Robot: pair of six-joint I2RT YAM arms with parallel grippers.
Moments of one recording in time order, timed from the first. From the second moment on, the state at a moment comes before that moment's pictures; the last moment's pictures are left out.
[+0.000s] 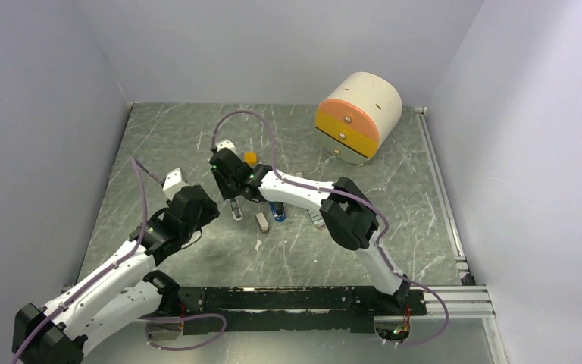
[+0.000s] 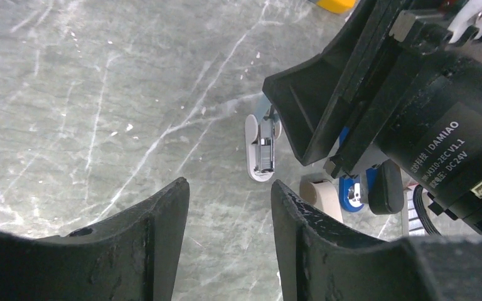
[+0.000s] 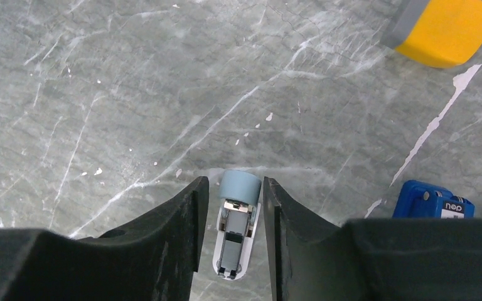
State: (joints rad) left arm -0.60 0.78 0.54 -0.47 -0.49 -0.90; right arm 1.00 2.21 1.77 -0.34 0.22 0.35
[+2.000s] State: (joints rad) left arm -0.45 1.38 0.35 0.33 0.06 -0.94; right arm 0.97 2.18 1.66 -0.30 0.24 0.39
